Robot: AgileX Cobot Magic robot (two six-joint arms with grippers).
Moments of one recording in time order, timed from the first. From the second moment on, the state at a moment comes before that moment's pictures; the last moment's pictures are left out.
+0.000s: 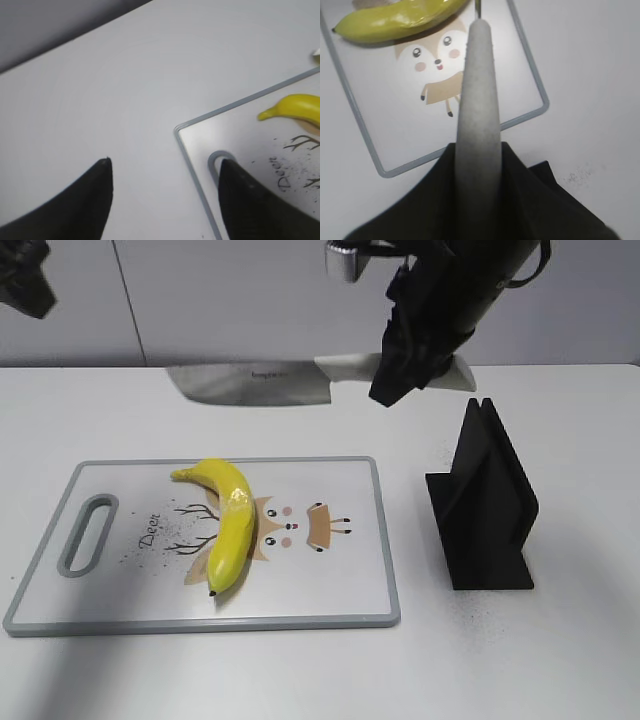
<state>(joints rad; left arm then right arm) -0.18 1.55 -1.44 0.03 1.00 0.32 0.44 1.87 -1.64 0.28 1.06 -0.75</state>
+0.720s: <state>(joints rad) -0.02 1.25 -1.13 -0.05 1.22 0.17 0.42 1.53 -1.39 -0.02 0.99 0.27</state>
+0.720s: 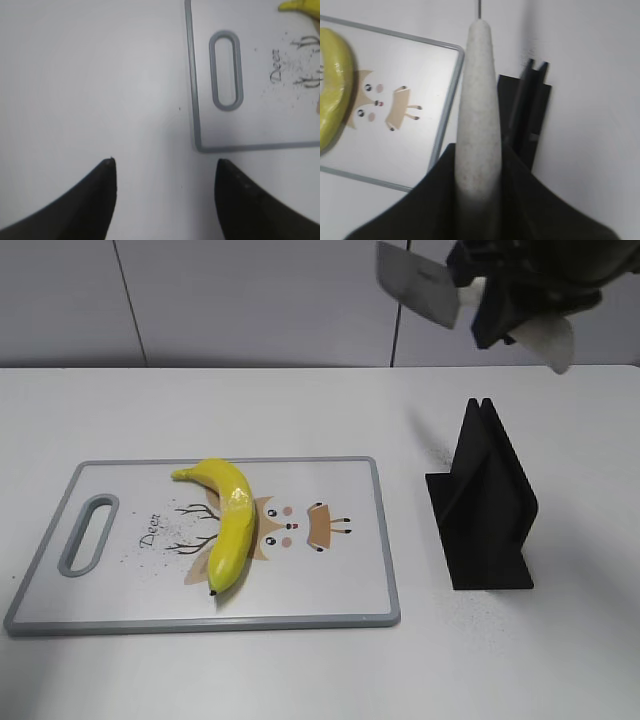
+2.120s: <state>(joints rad) -0.02 0.00 -0.50 -0.06 1.08 0.17 0.42 1.43 -1.01 -0.01 0.97 0.48</state>
